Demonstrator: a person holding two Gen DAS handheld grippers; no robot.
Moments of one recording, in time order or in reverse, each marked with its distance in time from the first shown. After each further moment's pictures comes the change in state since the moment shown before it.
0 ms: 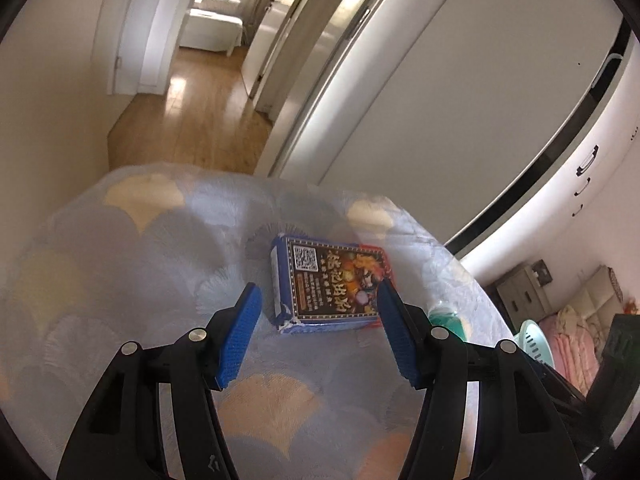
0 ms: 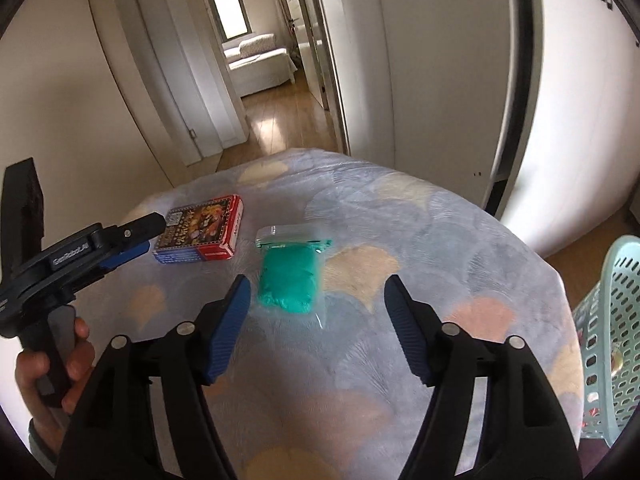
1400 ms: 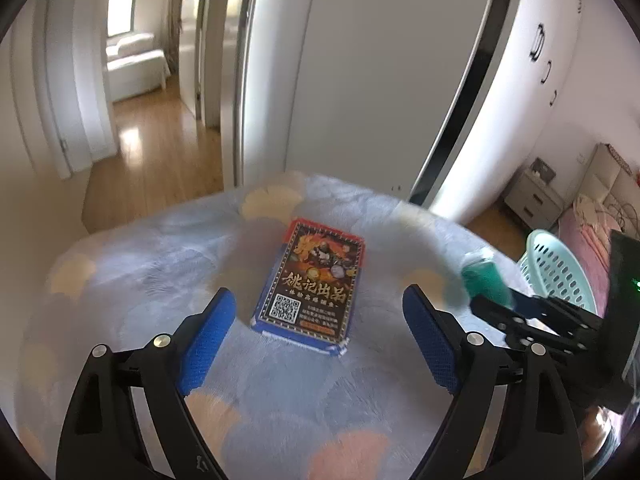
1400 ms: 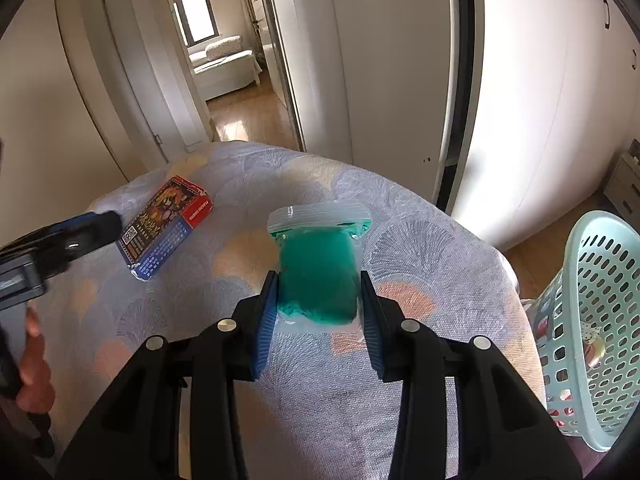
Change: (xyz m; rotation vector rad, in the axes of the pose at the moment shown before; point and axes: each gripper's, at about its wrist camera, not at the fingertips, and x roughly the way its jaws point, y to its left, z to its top) left arm 0.033 -0.090 -0.015 0.389 0.104 0.036; right arm -0.001 -0.062 -0.016 0.057 -0.005 -0.101
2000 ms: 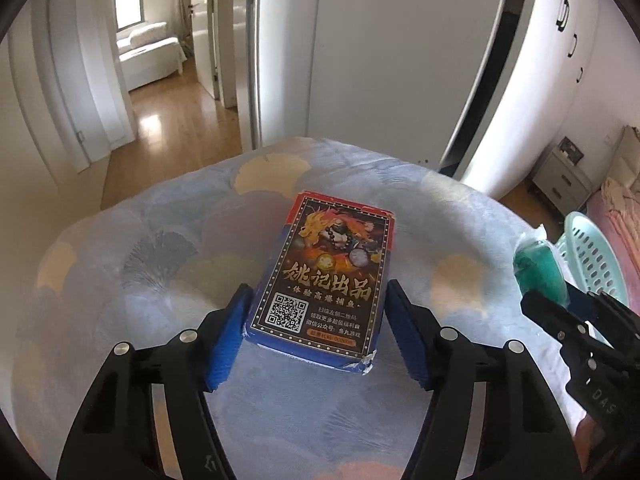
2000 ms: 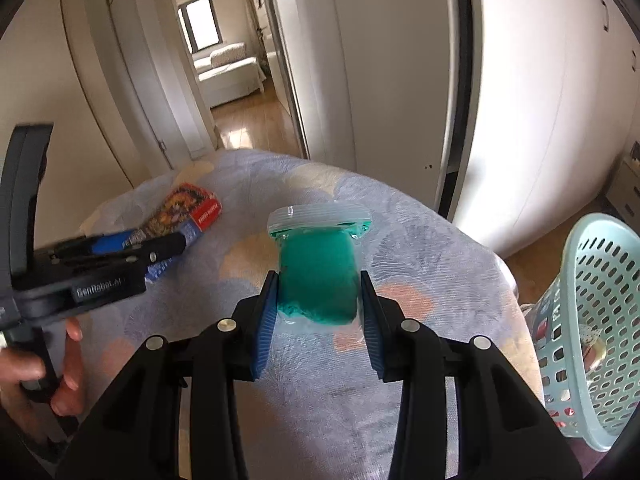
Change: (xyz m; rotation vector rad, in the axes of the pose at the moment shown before) left arm 0.026 -0.010 -0.004 0.011 0.057 0.105; right arm -0.008 -0.003 -0.003 0.009 -0.043 0.023
